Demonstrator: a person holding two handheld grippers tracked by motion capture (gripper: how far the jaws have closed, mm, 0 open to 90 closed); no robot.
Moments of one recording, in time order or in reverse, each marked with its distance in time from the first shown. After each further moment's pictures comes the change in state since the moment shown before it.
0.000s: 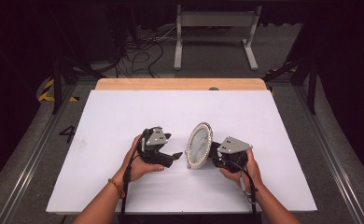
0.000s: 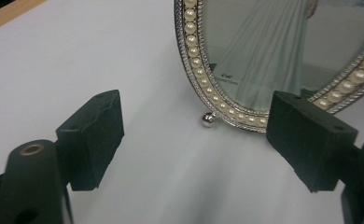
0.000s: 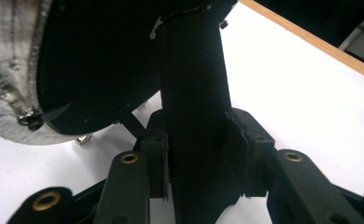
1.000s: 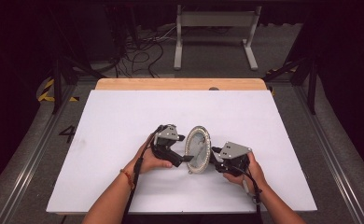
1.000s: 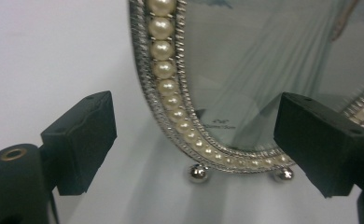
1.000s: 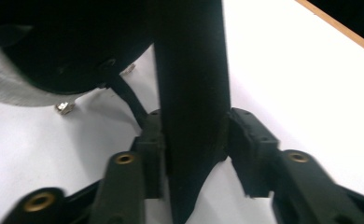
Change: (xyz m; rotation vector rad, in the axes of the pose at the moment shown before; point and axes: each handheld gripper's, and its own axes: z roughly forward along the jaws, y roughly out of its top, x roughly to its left) left arm 0.008 0.008 0.040 0.017 -0.282 0.006; right arm 0.000 -0.017 0.002 0.055 0.073 -0.097
